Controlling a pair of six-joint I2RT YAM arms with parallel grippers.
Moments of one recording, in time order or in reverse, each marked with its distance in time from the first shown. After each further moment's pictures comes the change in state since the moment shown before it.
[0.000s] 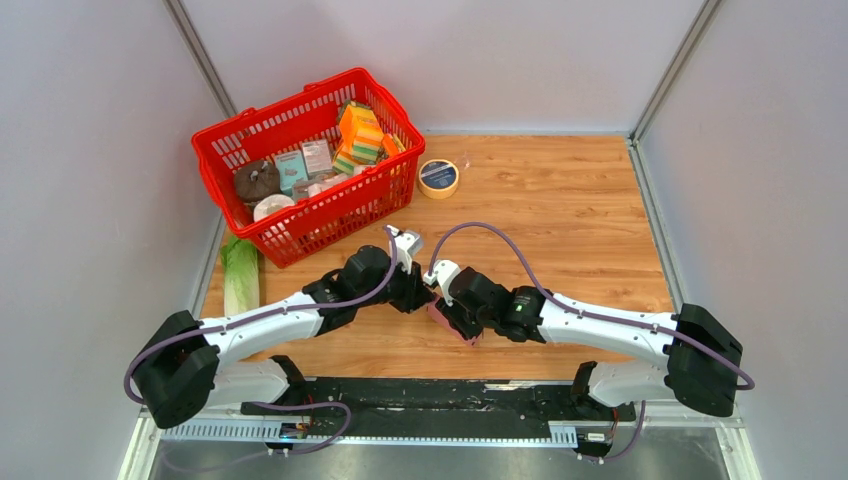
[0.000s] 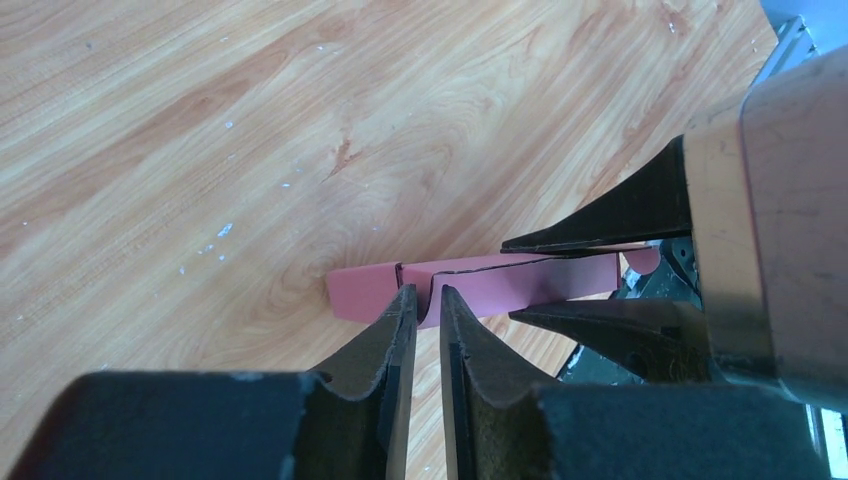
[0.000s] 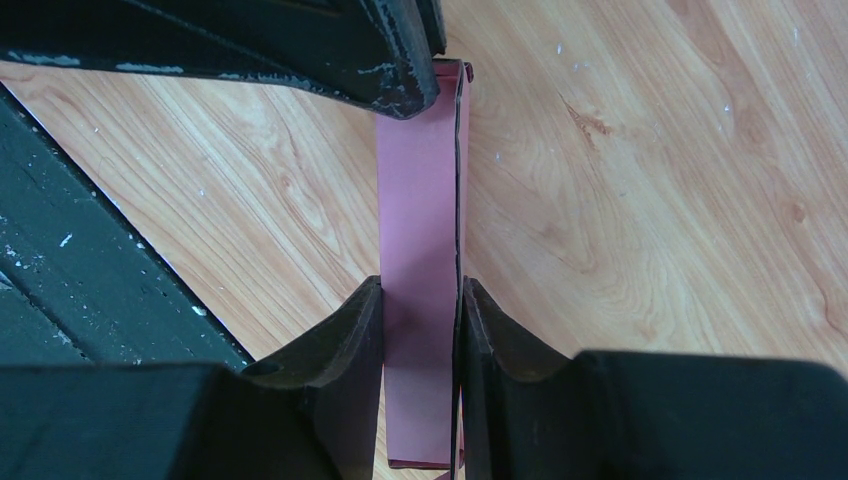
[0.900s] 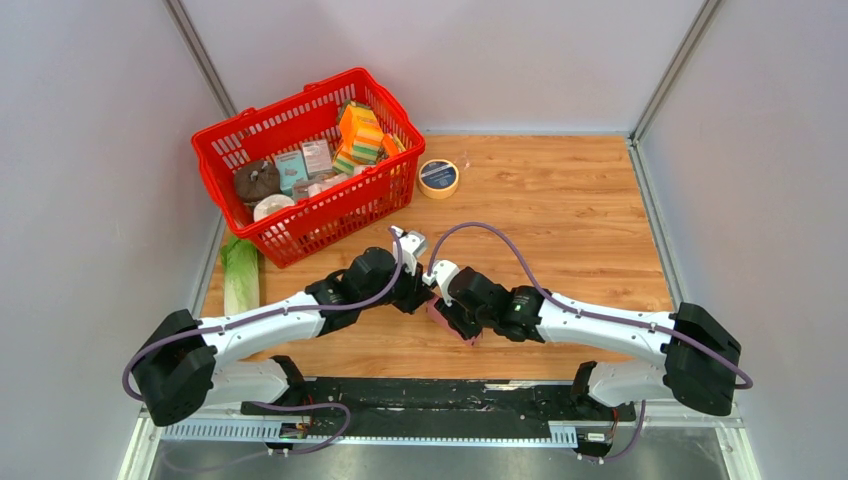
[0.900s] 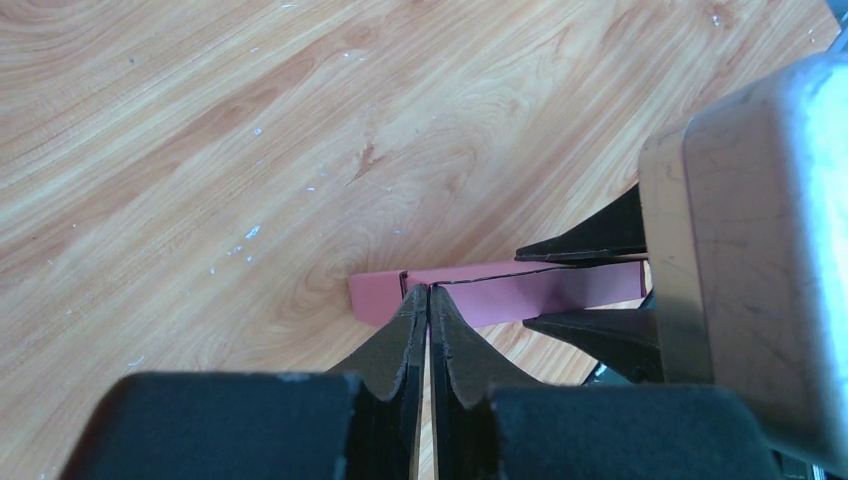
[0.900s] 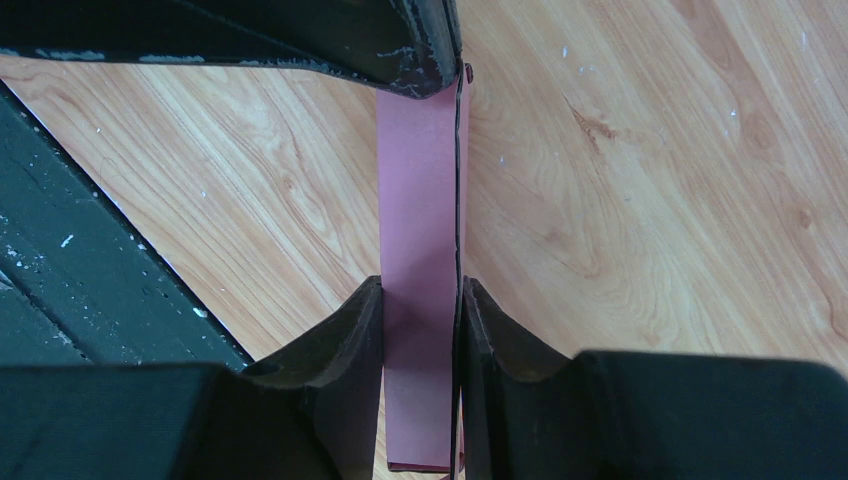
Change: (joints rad) left arm -0.045 0.001 0.033 -0.048 -0.101 0.041; right arm 0.000 0.009 0.000 0.008 -0.011 -0.003
